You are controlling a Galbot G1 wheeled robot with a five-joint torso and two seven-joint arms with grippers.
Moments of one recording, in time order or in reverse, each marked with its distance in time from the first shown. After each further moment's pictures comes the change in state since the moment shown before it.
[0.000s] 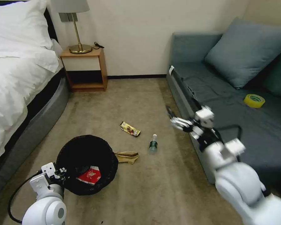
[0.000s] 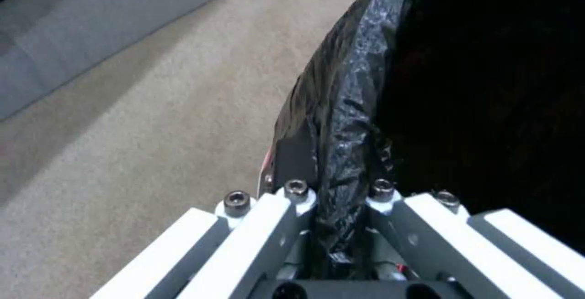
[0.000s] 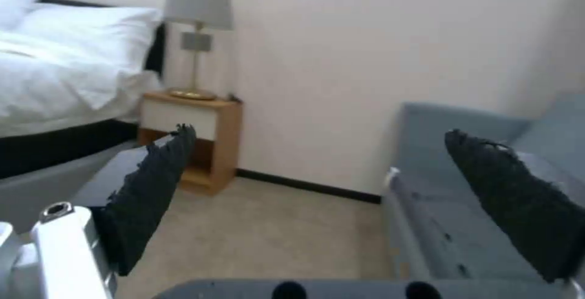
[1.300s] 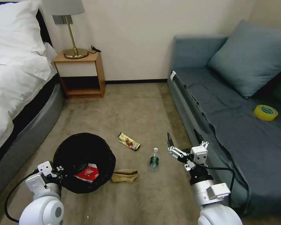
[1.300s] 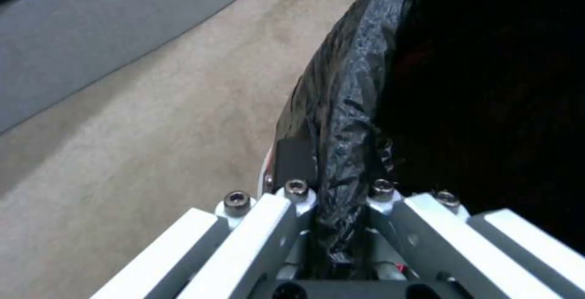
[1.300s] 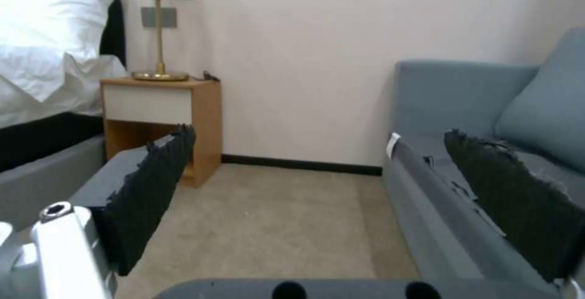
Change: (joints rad) left arm -0.014 -0.002 -0.013 0.005 -0.011 -0.015 0.004; right arm -0.149 0.247 -0.085 -0.052 -0.203 0.084 -0.028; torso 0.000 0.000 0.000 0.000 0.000
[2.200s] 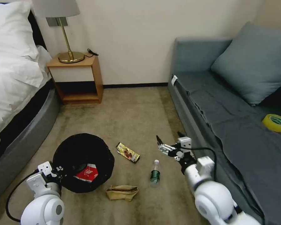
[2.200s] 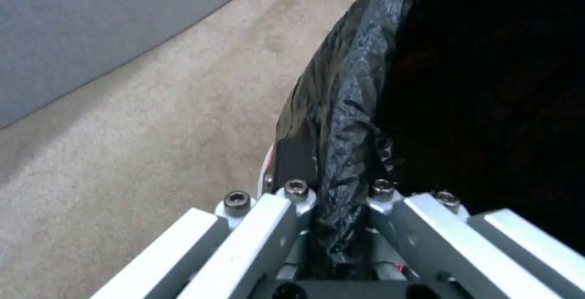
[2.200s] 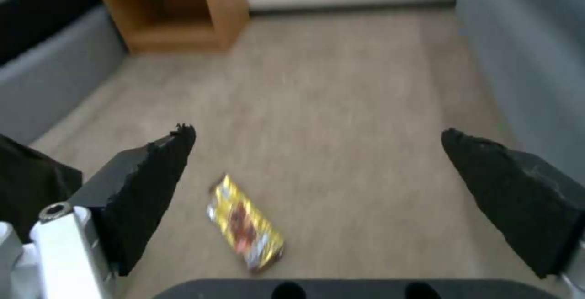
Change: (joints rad) left arm -0.016 -0.015 -0.012 0.041 0.009 -0.006 -0.001; right arm 0.491 -0.288 -0.265 -0.203 0.699 -0.456 0.284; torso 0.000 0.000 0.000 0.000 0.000
